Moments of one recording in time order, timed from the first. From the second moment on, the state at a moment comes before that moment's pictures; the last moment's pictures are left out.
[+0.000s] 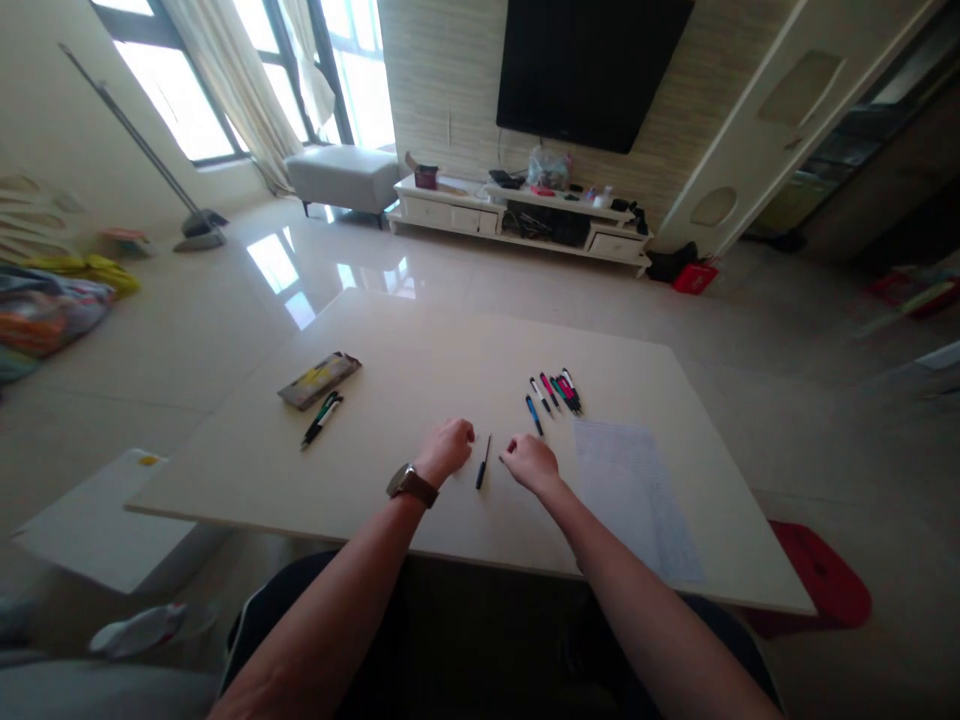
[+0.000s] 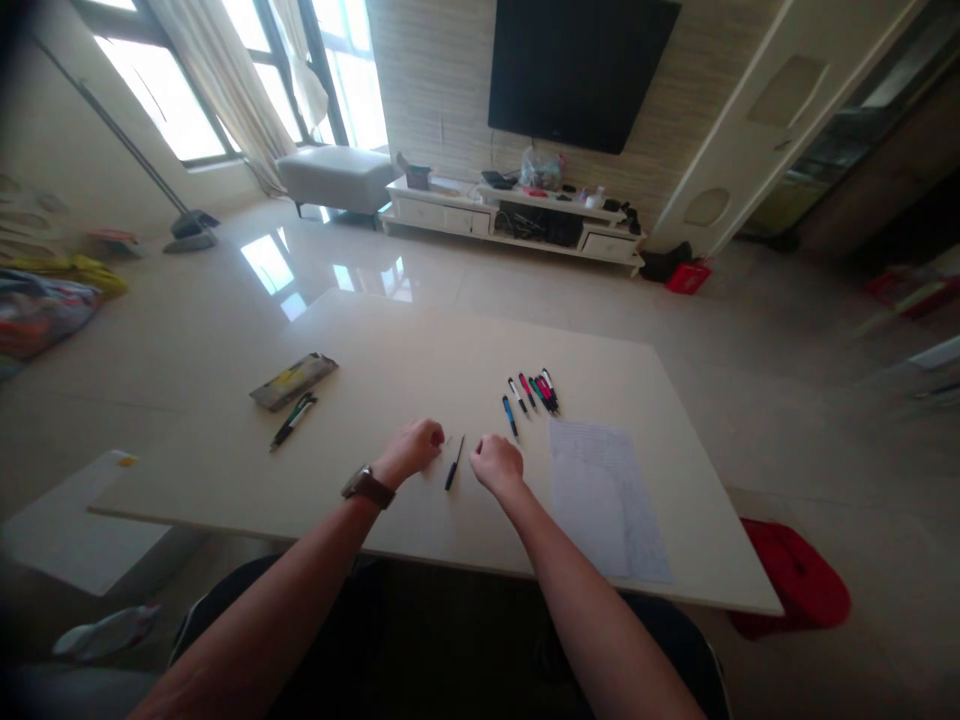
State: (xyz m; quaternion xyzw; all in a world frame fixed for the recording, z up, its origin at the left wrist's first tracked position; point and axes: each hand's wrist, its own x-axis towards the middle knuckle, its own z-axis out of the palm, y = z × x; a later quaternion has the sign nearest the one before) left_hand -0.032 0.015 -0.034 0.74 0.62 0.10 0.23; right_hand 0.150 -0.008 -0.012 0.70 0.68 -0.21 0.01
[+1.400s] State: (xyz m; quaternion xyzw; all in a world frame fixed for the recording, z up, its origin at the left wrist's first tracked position) left_hand -0.029 0.019 -0.044 0.75 0.63 0.00 0.21; right_hand 0.154 -0.022 0.005 0.72 0.63 -0.24 -0.14
